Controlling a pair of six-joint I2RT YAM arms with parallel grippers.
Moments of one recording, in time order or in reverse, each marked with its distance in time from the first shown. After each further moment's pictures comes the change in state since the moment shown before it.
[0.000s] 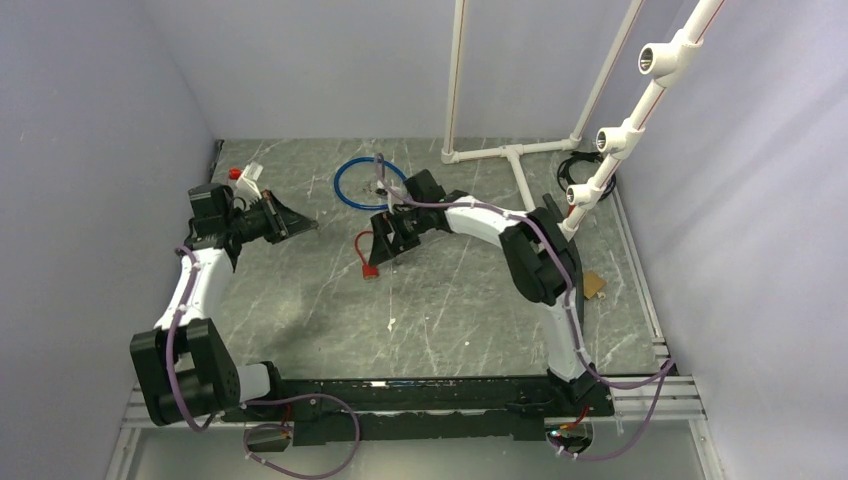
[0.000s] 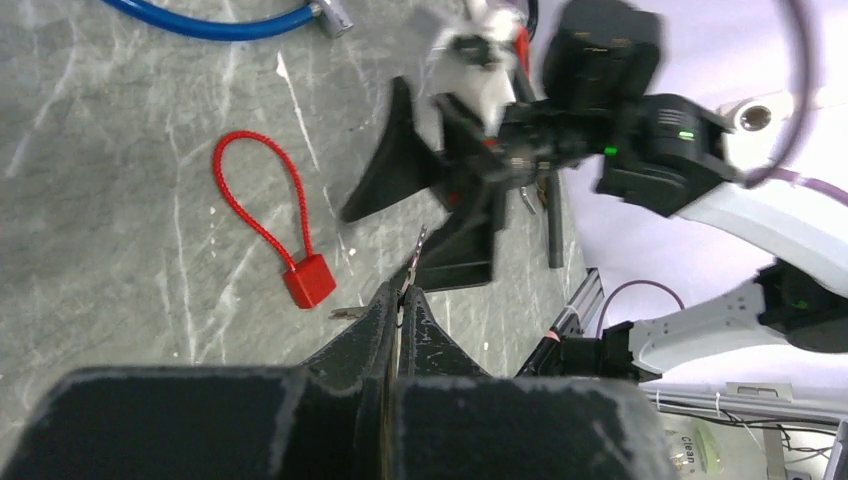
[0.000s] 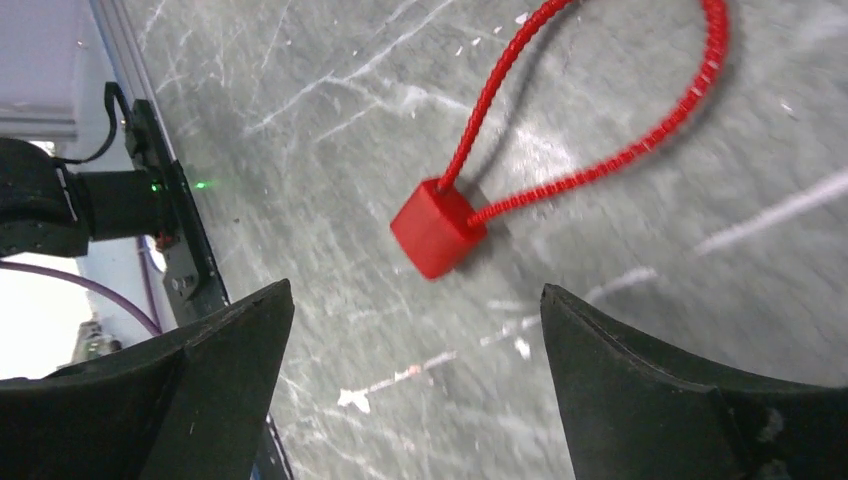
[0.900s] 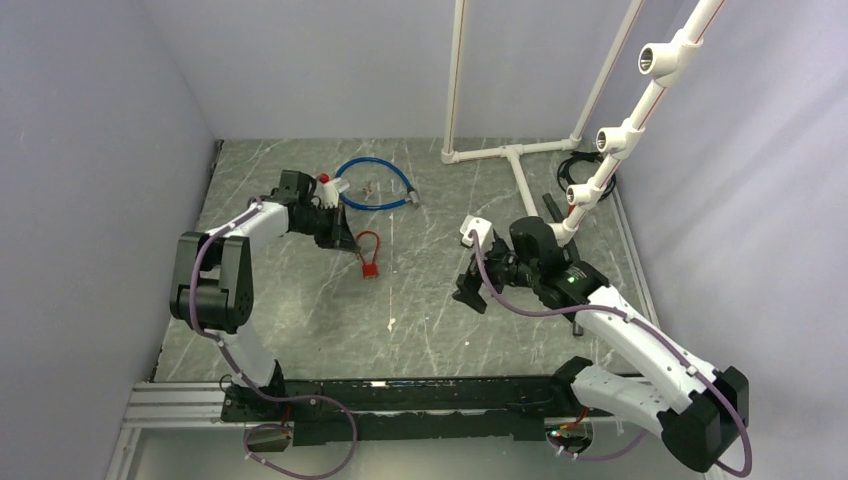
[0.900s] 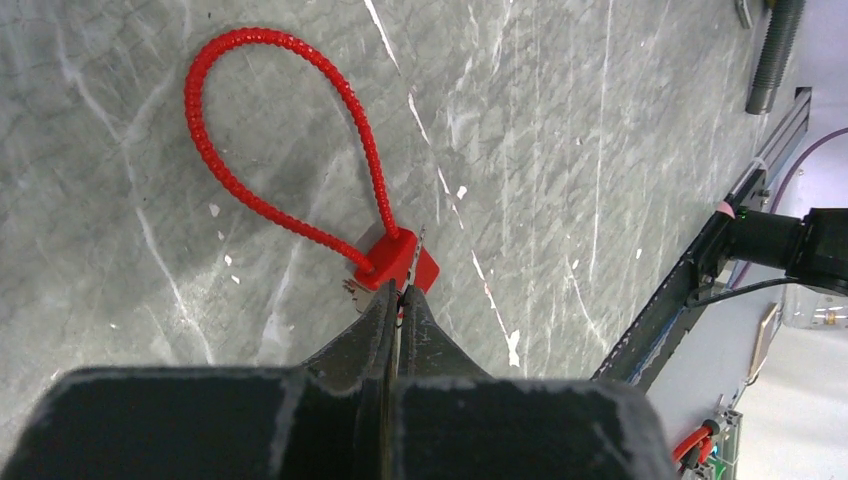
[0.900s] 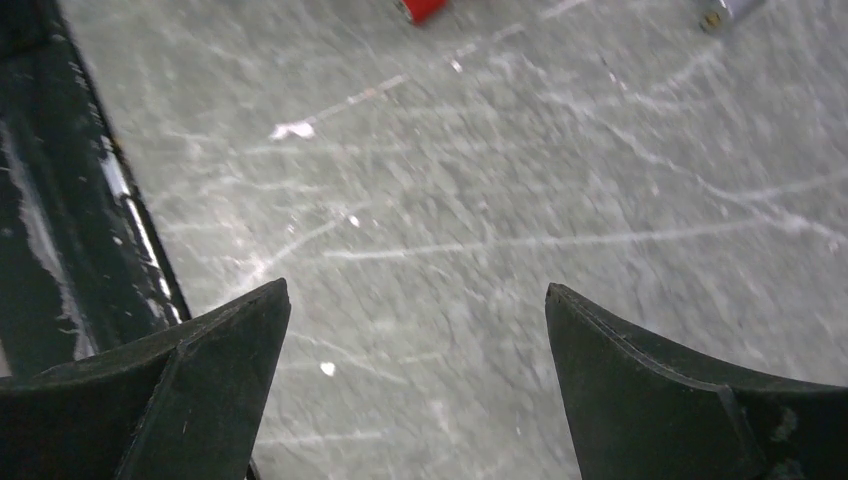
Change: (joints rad) left arm -0.347 0.492 0.273 -0.311 -0.270 0.416; right arm -0.035 -1.216 -0.784 -0.127 0.346 -0.513
